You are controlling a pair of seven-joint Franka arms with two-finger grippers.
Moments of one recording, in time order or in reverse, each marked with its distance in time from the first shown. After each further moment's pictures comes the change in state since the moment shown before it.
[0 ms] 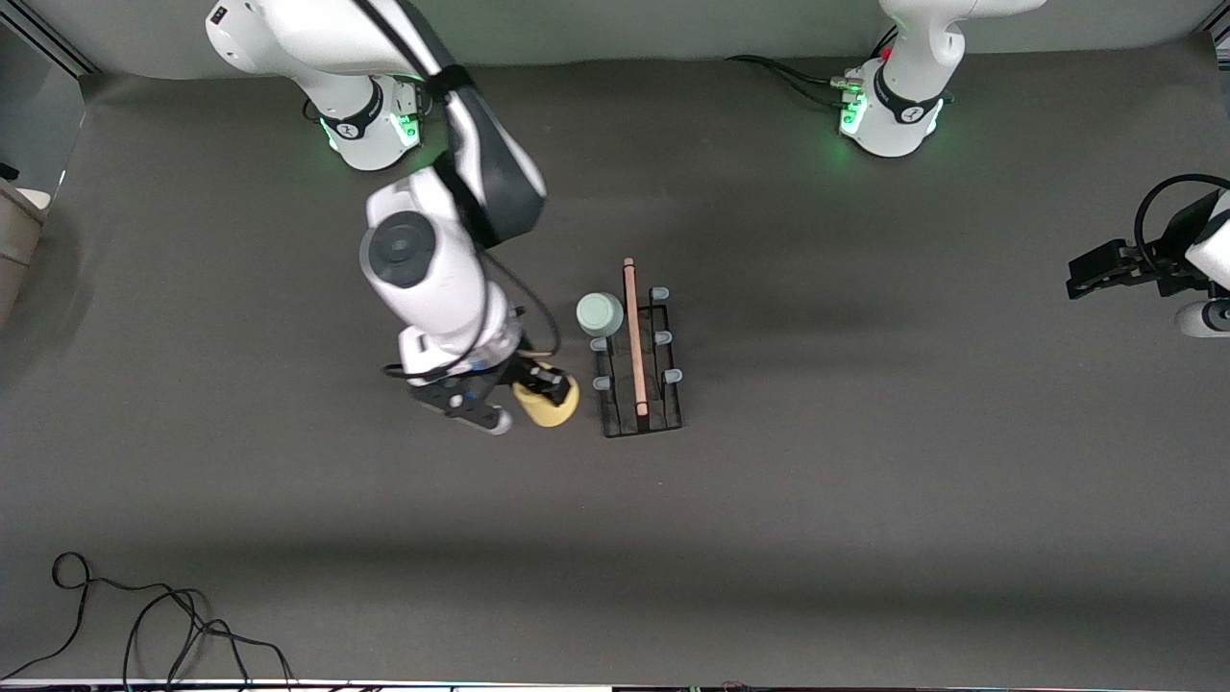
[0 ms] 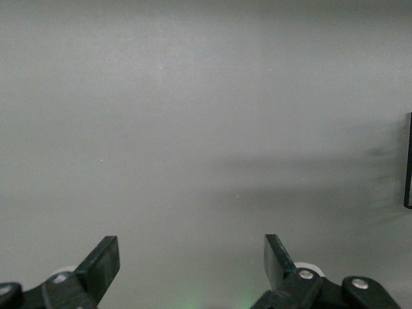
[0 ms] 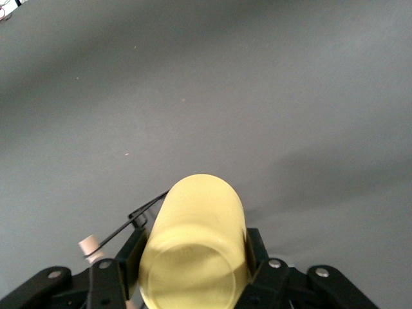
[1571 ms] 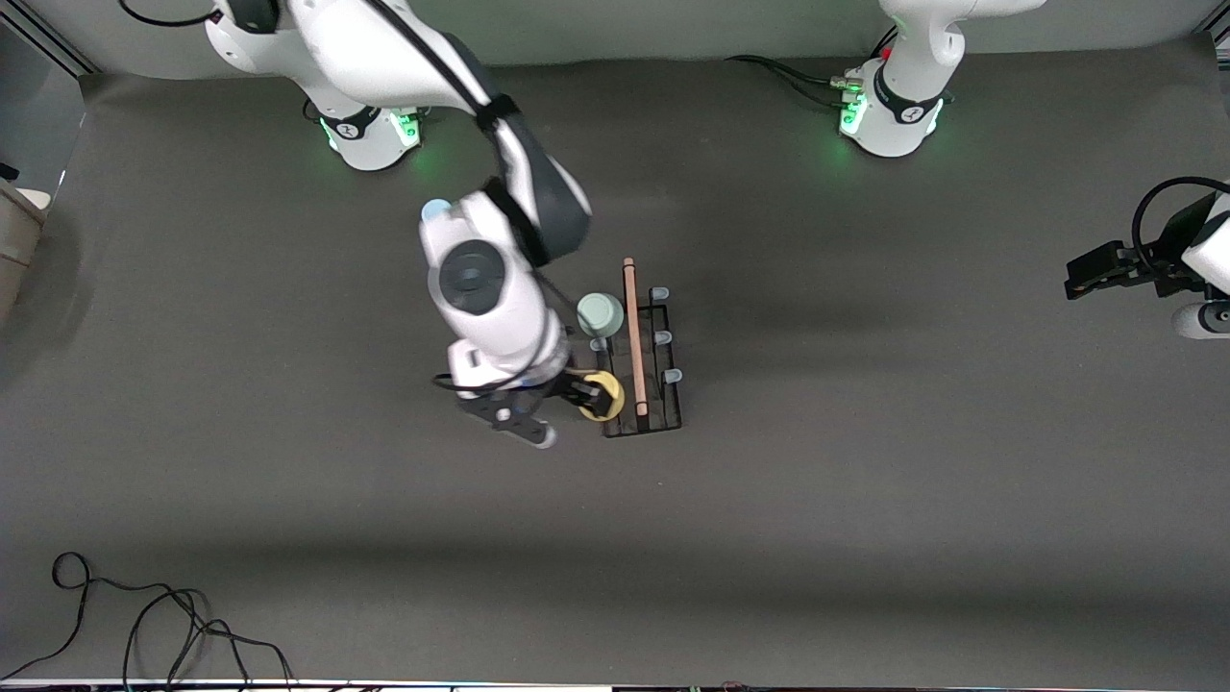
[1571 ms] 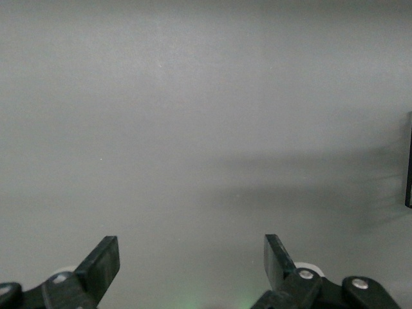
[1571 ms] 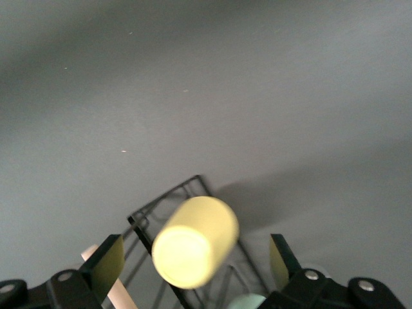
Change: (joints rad) left arm 0.000 0.000 0.000 -0.007 0.000 0.003 0.000; right arm -0.067 0.073 0.018 0.160 0.000 -0.169 -0.036
